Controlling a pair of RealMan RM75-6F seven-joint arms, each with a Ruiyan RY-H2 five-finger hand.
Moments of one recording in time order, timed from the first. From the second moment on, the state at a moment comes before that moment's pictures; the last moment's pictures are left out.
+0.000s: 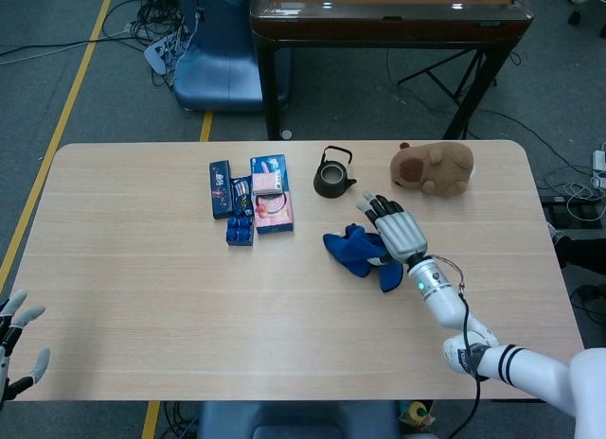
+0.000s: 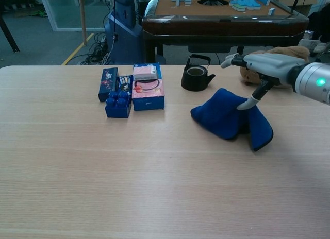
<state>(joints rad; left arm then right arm) 0.07 -1.14 0.00 -1.53 1.61 1.68 -0.16 0.73 -1.55 0.21 -1.24 -1.20 0.85 -0.18</state>
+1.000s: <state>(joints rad) 0.04 -1.14 0.00 -1.55 1.63 1.65 -0.12 0.29 -1.15 0.01 -1.64 -1.41 1.40 -0.23</state>
